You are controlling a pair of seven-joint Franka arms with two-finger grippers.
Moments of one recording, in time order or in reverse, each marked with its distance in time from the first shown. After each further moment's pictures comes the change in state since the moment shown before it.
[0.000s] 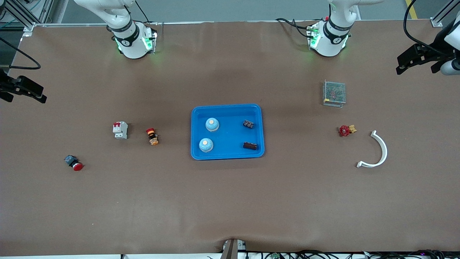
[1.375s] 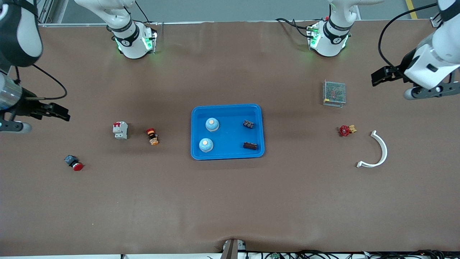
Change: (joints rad) left arm -0.008 0.065 -0.065 -0.113 -0.001 0.019 -0.154; right arm -0.019 0.037 -0.004 -0.323 0.003 0.306 0.033
